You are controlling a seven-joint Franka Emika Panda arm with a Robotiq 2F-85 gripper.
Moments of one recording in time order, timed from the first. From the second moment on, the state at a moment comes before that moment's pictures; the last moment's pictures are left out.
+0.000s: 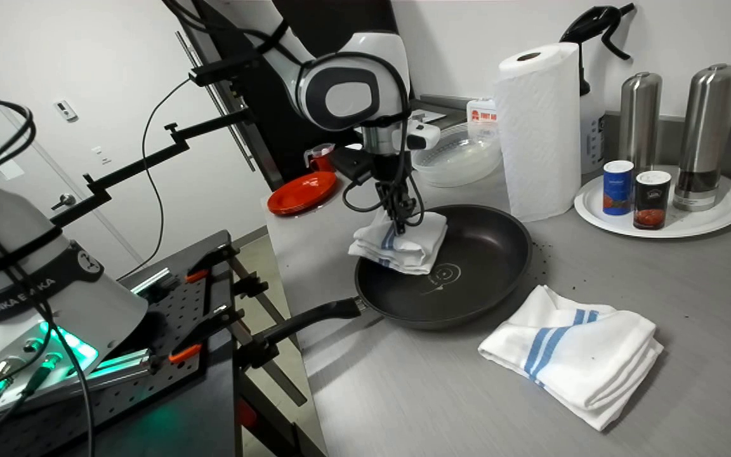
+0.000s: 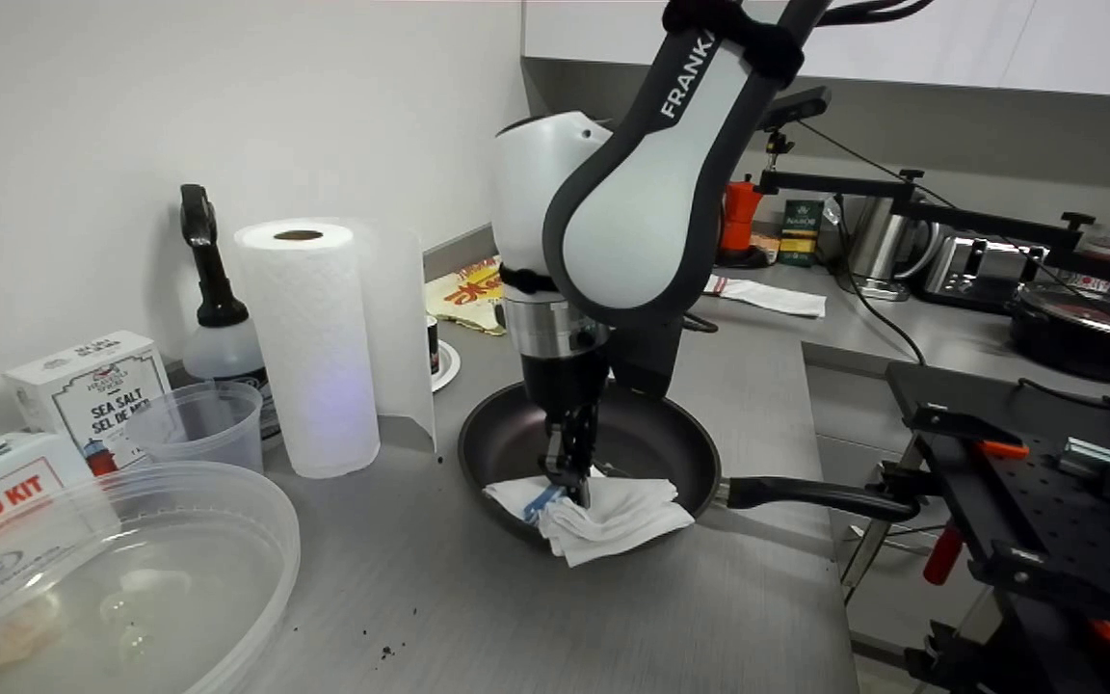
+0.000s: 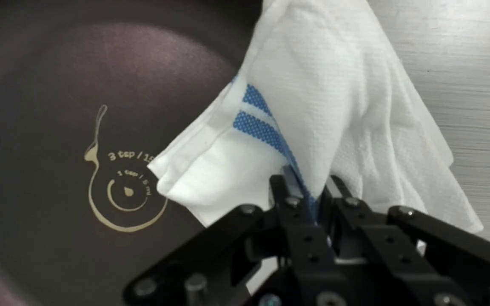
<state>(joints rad) 0.03 0.74 0.00 -2.05 0.02 2.61 -0.04</state>
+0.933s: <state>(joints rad) 0.09 0.75 -0.04 -2.14 -0.07 2.73 -0.04</state>
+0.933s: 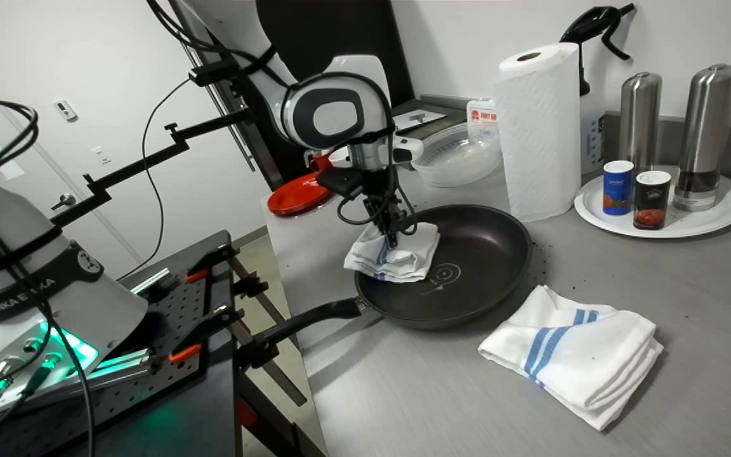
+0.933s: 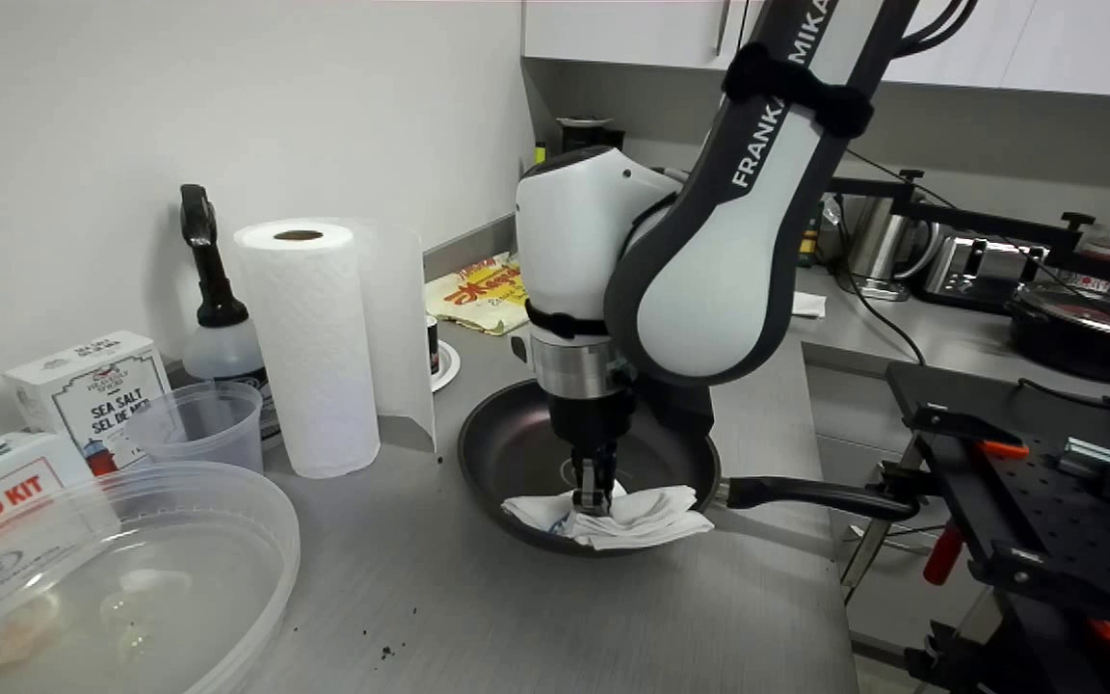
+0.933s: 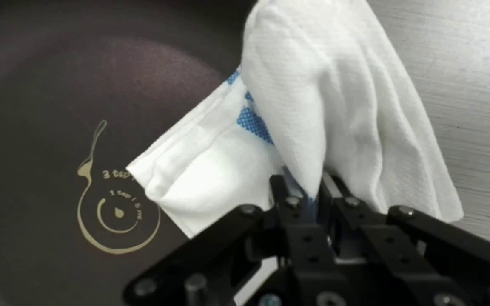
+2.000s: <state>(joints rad) 0.22 0.89 -0.29 -2.09 -0.19 2.98 -0.04</state>
